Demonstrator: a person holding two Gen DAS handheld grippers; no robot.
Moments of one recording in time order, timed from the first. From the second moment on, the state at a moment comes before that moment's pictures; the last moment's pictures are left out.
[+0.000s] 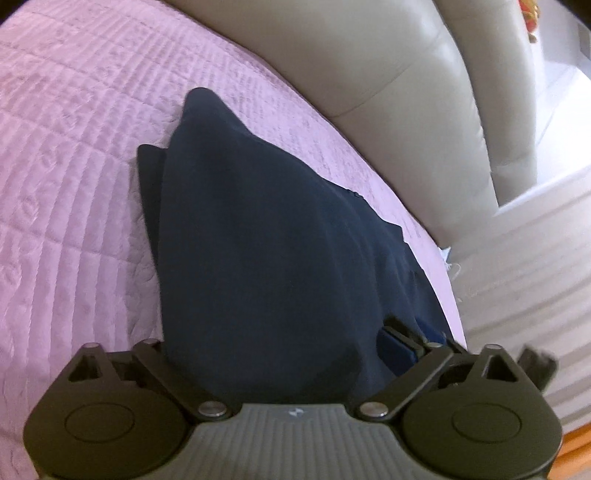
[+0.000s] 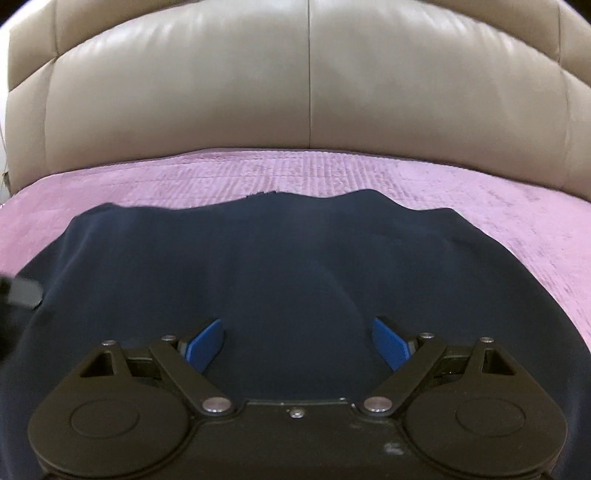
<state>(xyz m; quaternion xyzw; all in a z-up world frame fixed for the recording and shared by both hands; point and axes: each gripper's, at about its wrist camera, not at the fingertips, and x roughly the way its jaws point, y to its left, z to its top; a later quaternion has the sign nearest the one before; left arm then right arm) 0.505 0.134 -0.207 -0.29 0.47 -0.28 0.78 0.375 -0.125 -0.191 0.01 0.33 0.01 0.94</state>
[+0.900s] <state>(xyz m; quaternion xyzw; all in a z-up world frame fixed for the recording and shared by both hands) 0.452 0.047 -0.128 -0.35 0.40 -0.22 0.82 0.257 -0.109 -0.220 -0.02 0.29 0.02 0.96</state>
